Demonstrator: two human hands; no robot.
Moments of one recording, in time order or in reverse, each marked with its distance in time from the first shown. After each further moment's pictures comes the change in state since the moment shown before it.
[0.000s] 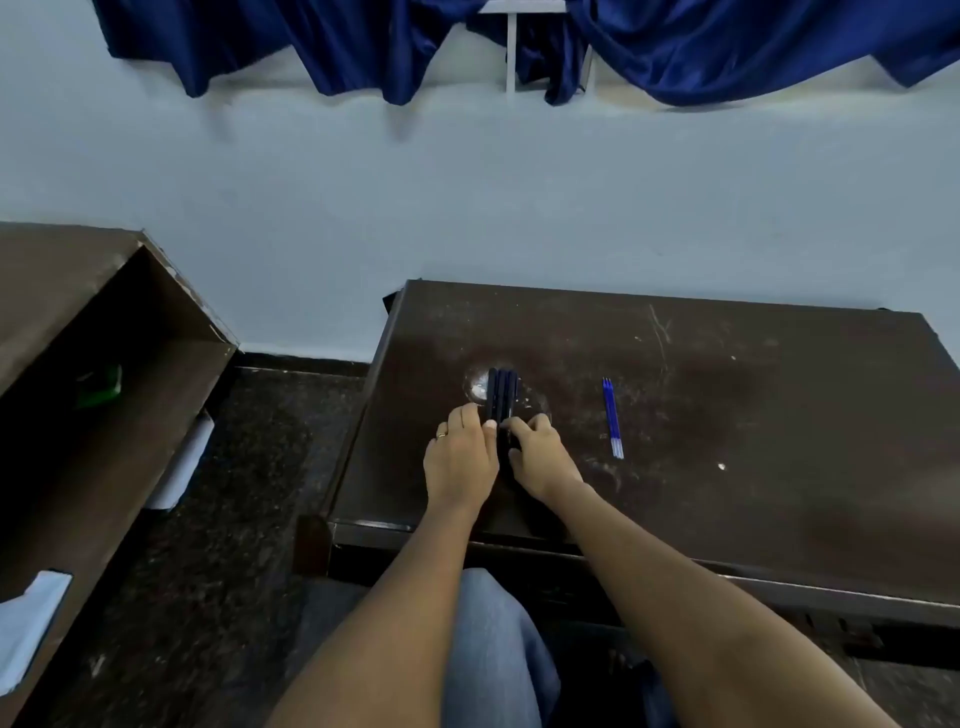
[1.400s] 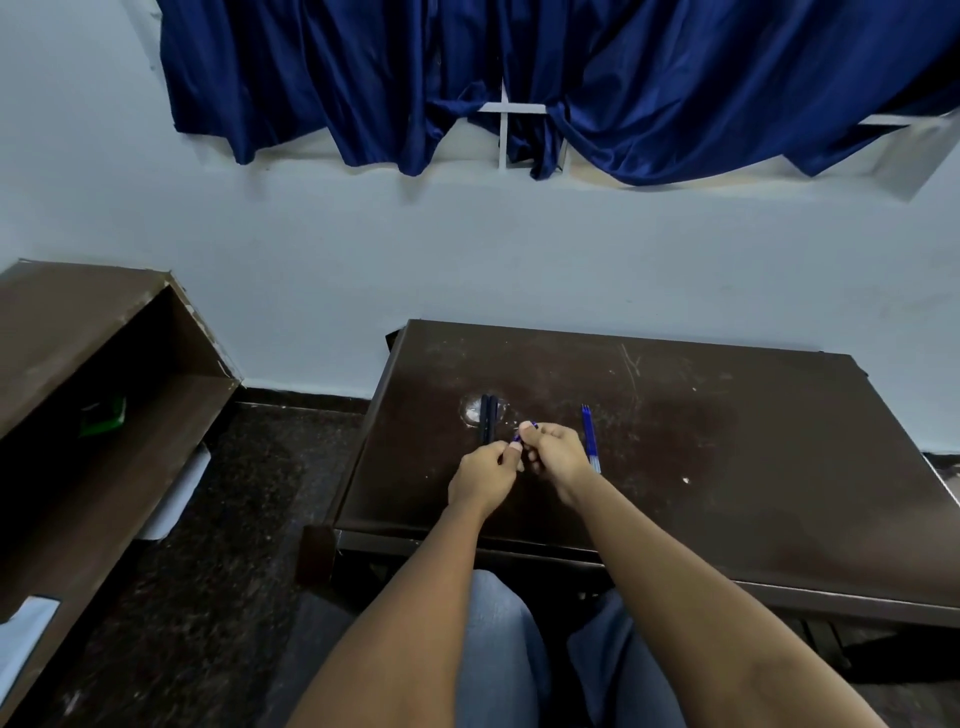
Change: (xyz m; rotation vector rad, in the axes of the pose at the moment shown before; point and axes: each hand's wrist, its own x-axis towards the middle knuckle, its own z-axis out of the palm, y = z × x) left_hand -0.019 0.025 -0.017 -0.434 -0.336 -0.137; right_hand -0.039 -0.020 -0.052 0.927 0.117 0.296
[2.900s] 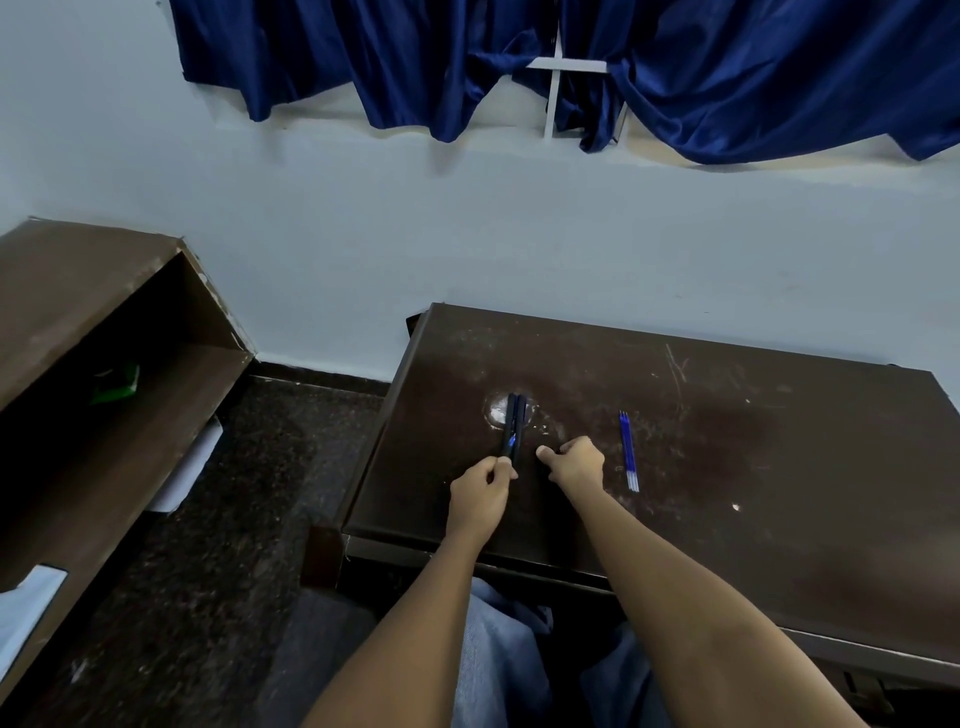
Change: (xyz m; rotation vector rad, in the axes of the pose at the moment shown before) left_hand 0.029 -0.058 0.014 -0.328 0.116 -0.153; right_hand 0.084 0.044 0.019 -0.465 0.220 0.193
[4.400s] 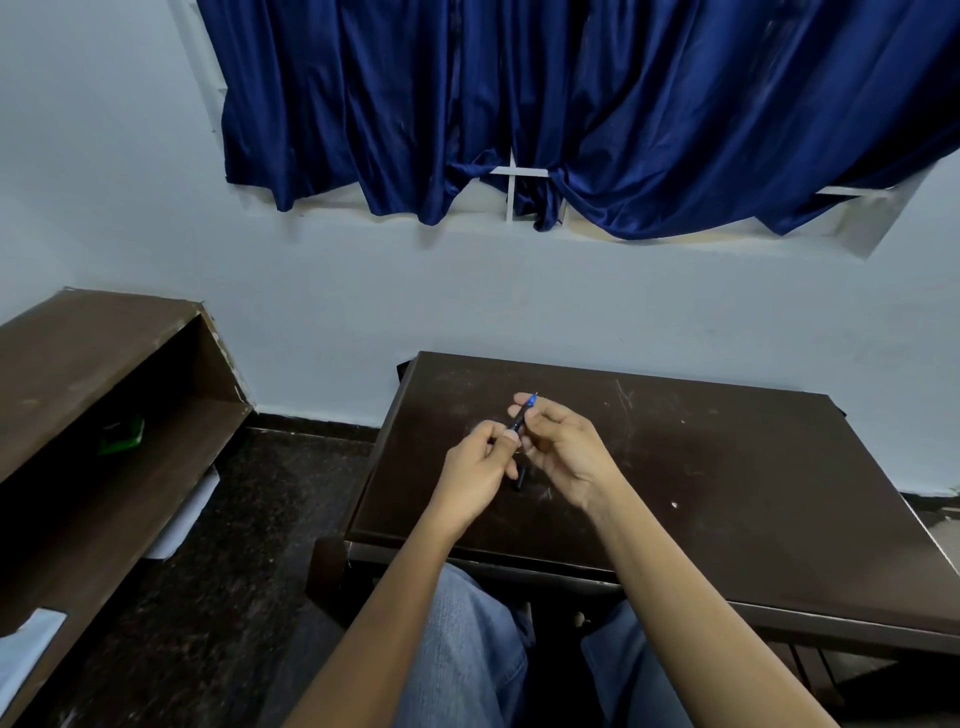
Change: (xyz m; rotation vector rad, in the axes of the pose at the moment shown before) left_hand -0.124 0.120 -0.066 -0.136 -0.126 0.357; right_hand -0.175 -0.052 -0.104 0.910 -0.444 -0.410
